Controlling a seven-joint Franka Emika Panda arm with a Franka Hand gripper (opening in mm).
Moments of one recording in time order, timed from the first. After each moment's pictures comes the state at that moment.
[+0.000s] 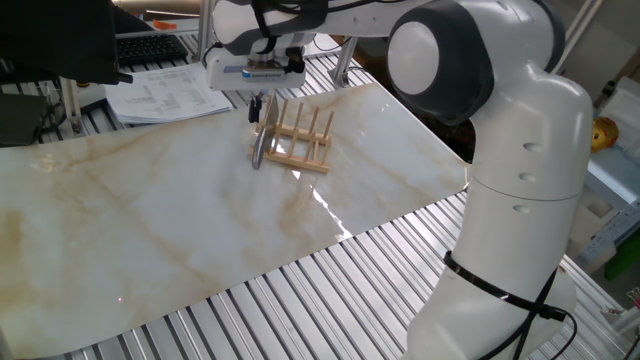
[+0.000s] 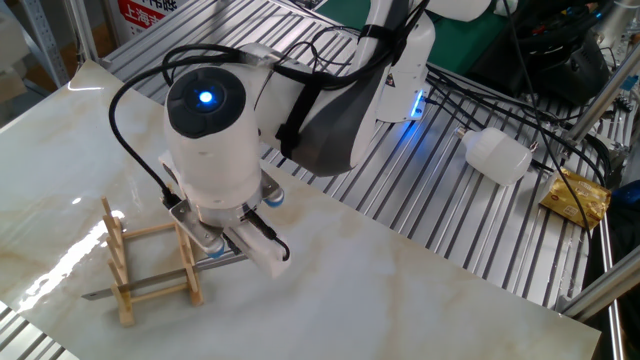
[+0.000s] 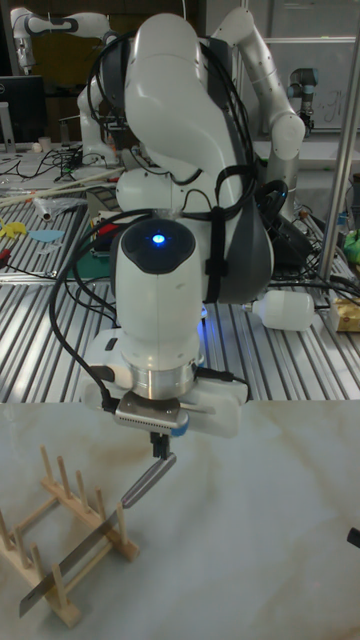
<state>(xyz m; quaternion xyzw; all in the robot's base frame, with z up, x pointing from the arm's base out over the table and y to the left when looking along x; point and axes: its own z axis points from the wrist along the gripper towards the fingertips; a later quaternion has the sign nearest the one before) 0.628 -0.011 0.212 -0.12 -0.99 0.02 0.05</state>
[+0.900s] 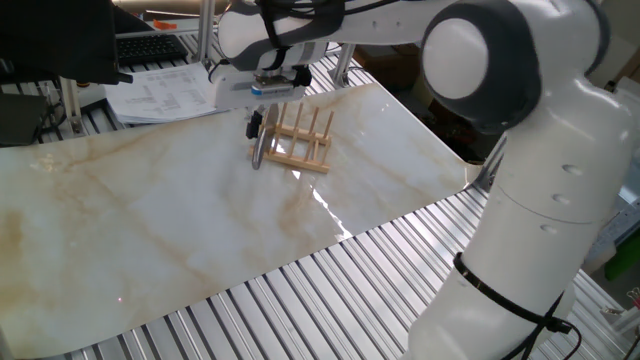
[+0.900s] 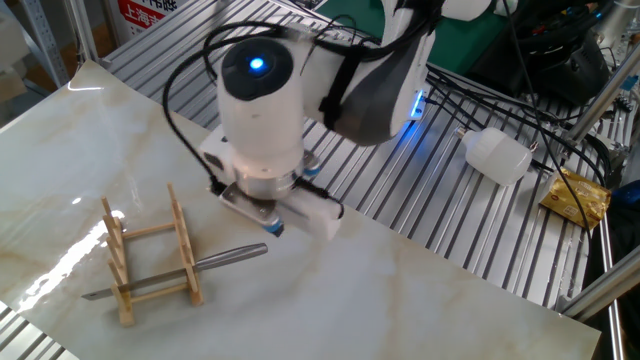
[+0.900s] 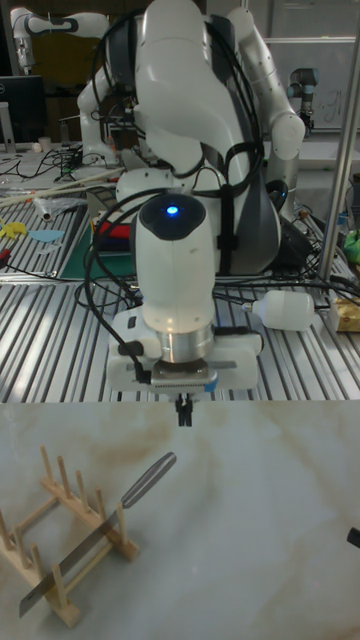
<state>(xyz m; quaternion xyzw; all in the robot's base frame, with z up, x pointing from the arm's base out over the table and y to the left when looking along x) 0.575 0.019 0.217 0.00 -1.00 -0.02 0.04</state>
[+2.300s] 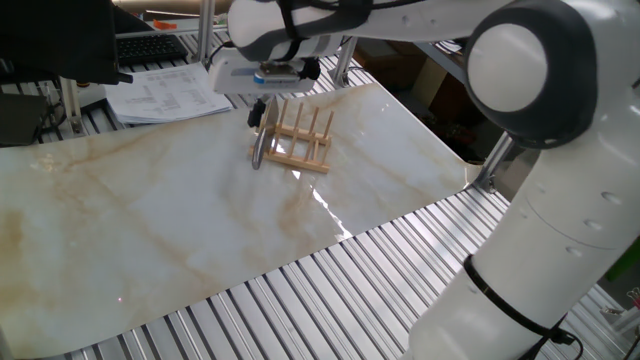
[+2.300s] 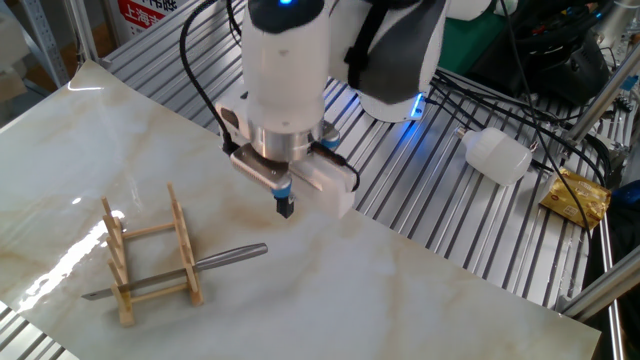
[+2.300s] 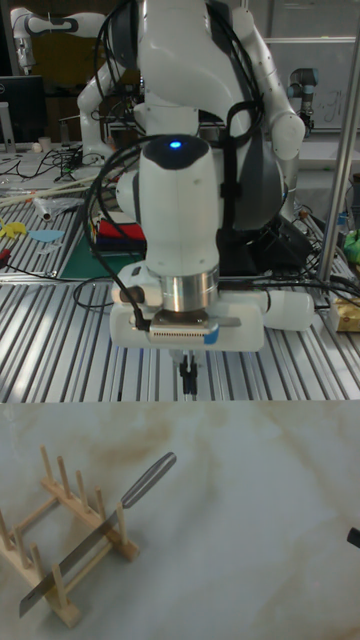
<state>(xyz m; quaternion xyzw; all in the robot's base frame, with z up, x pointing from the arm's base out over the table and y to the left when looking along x) 0.557 0.027 0.269 -0.06 -1.00 -0.03 0.00</state>
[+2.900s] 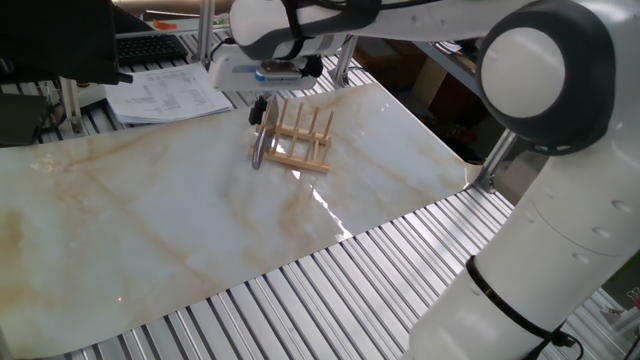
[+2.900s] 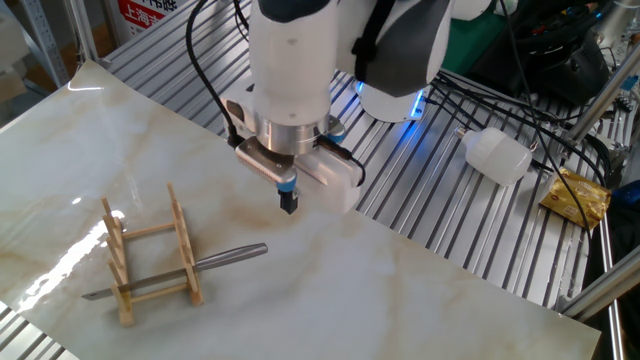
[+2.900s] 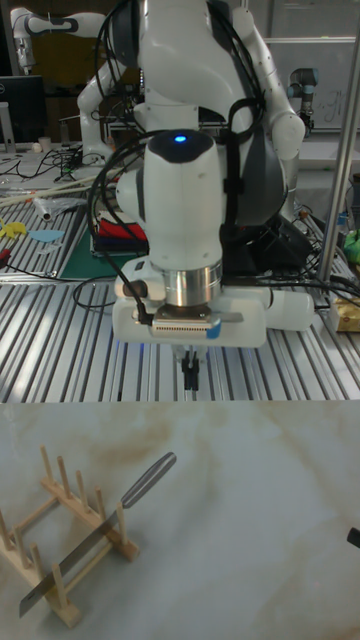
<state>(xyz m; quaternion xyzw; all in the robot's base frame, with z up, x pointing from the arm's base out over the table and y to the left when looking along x) 0.552 0.030 0.276 -0.06 -1.00 -0.01 -0.01</state>
